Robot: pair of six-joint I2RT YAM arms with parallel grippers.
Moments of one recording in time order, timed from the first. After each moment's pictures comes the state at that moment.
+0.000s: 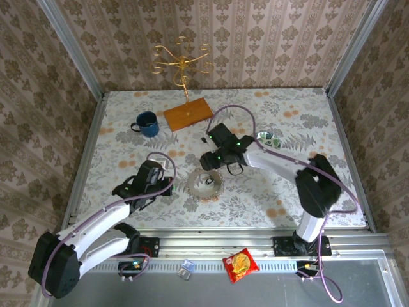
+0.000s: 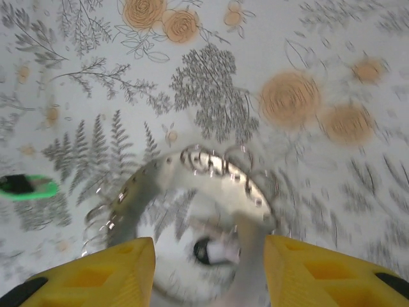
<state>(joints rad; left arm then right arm) -0.59 0.92 0.45 -0.38 0.03 -0.47 0.73 1.70 1.25 -0.53 -0.11 0.32</state>
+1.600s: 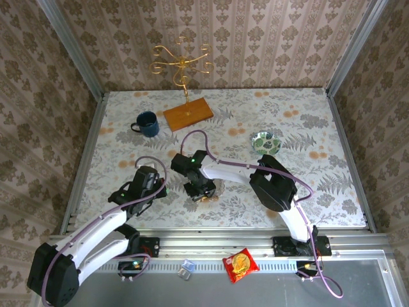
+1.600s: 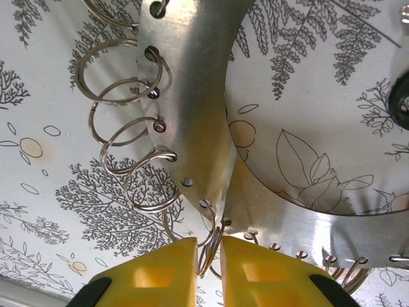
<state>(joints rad) -0.55 0.83 0.38 -0.42 -0.08 -0.65 1.00 2.13 1.64 -1.05 -0.10 0.58</state>
